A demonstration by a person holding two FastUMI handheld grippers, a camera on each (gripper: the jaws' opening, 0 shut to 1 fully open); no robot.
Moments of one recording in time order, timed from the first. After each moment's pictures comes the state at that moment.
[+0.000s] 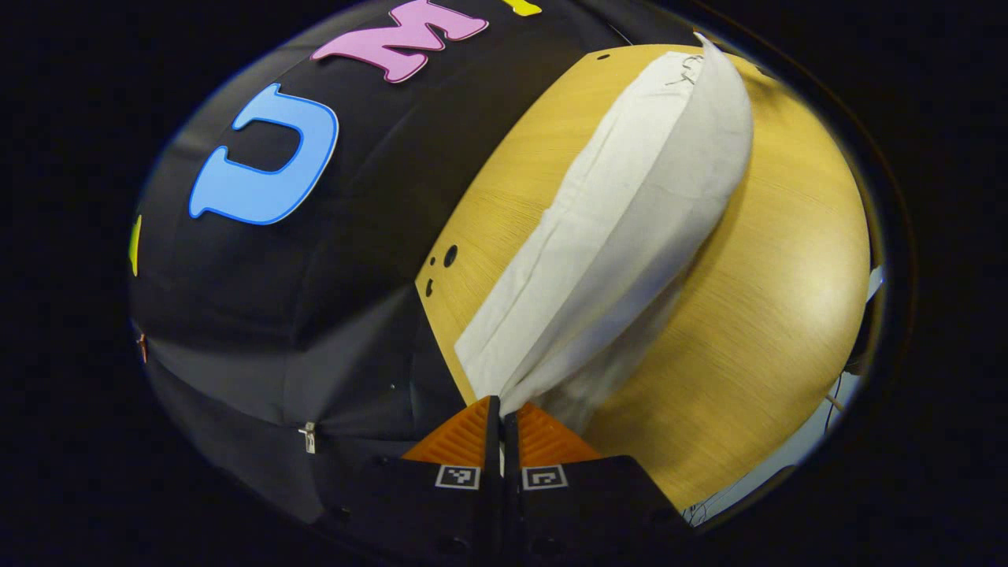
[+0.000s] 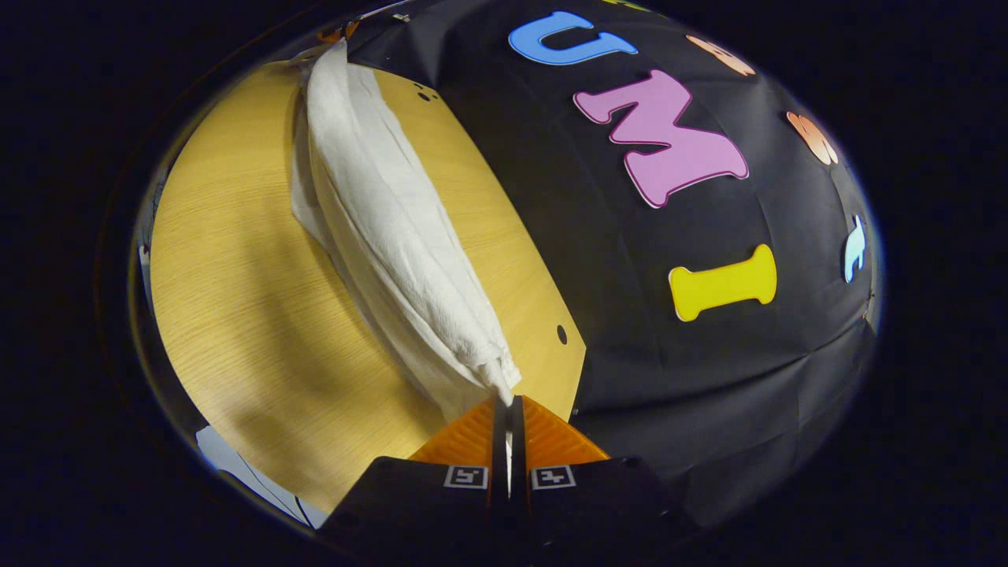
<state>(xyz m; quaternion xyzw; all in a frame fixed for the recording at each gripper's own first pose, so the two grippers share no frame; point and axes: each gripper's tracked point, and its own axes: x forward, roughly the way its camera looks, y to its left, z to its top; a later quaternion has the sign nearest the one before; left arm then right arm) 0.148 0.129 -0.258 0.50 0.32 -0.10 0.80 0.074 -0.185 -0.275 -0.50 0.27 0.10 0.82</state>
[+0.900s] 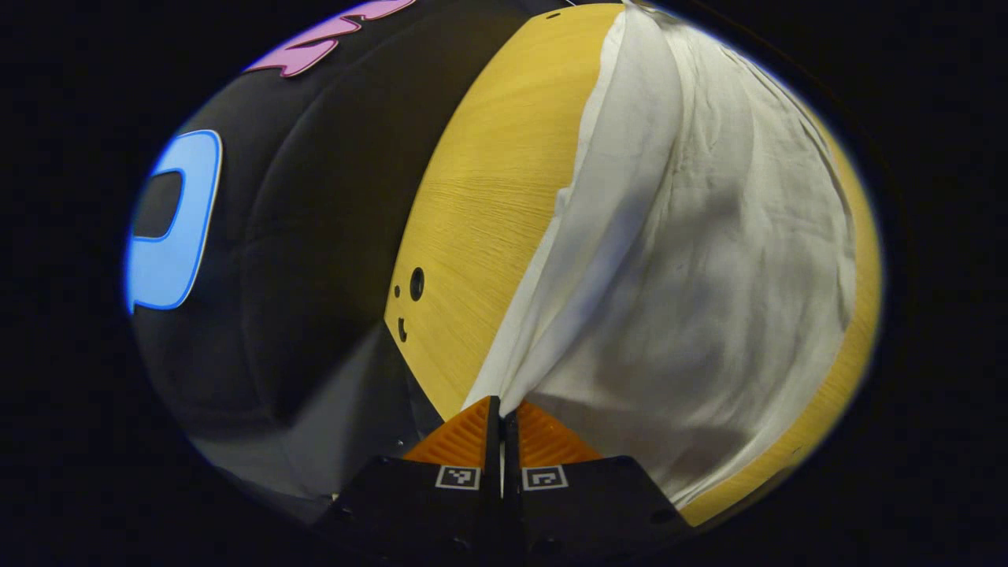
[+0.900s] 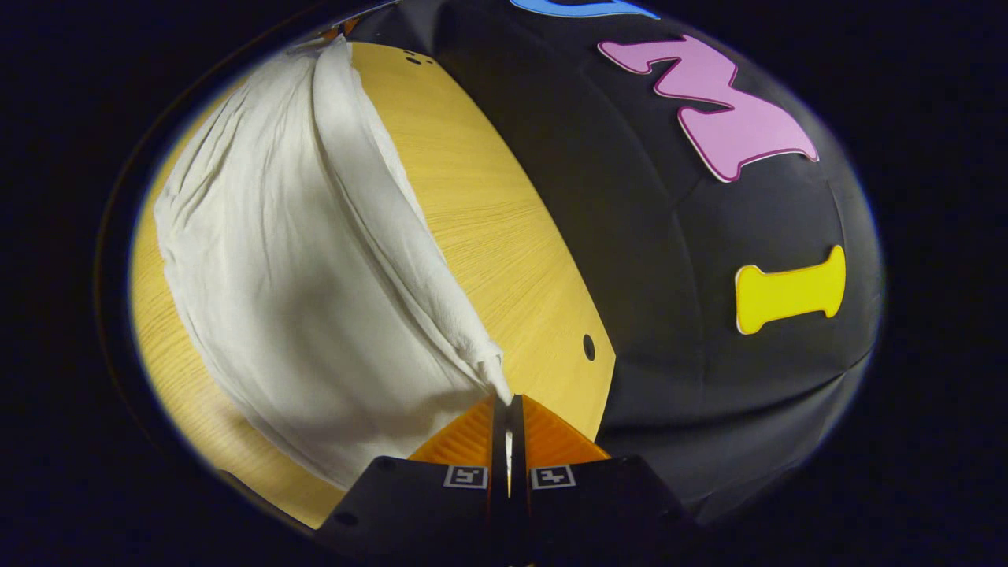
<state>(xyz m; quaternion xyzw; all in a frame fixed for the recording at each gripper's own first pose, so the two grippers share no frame) 0.283 0.120 -0.344 0.58 0.36 -0.15 0.71 0.203 -0.196 -0.376 -0.50 0.34 0.12 0.79</state>
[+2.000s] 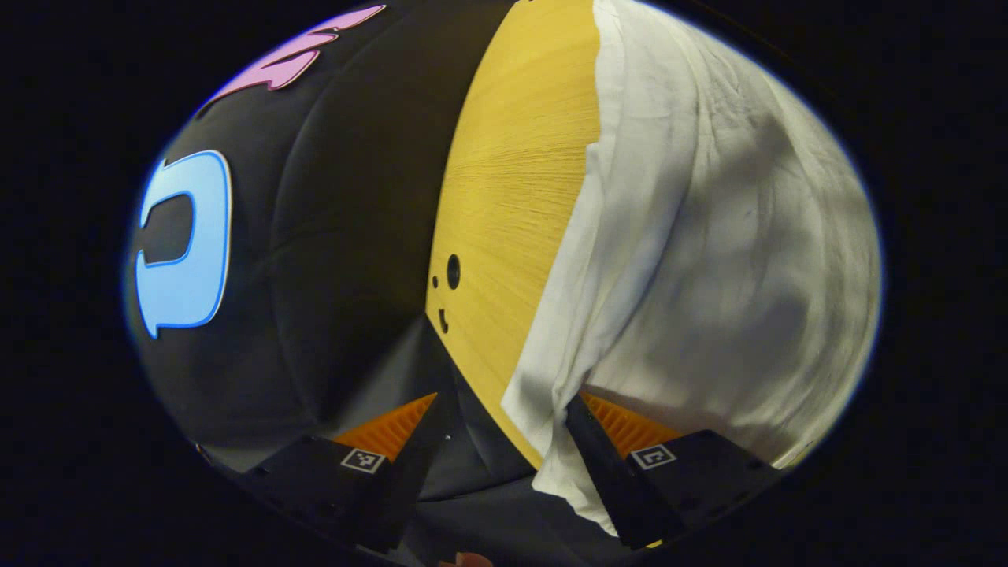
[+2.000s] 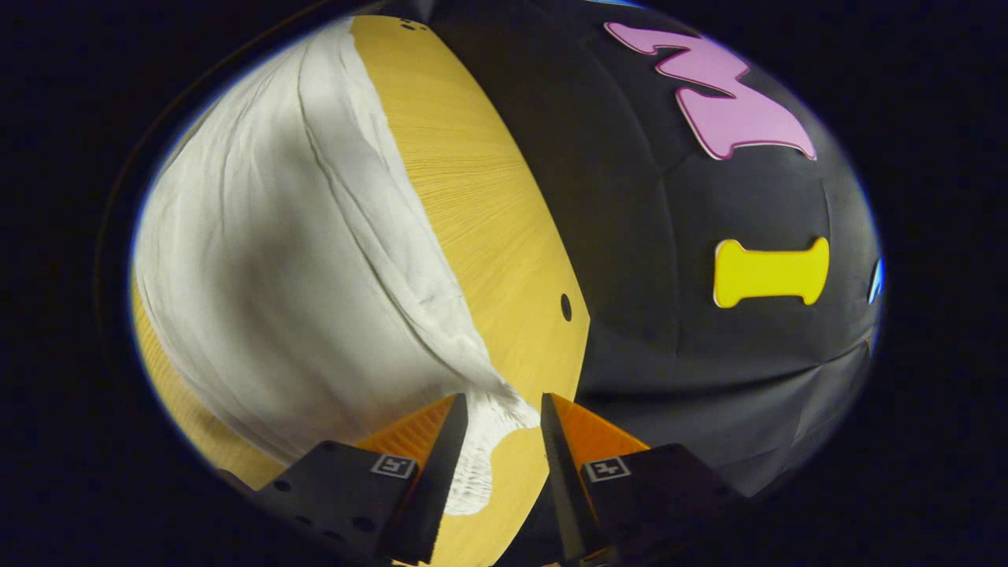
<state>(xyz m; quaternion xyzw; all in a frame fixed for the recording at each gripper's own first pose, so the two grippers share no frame) 0.296 0.150 -0.315 0.63 0.31 -0.07 0.71 0.181 -0.229 -0.348 -0.52 0.35 0.02 0.78</state>
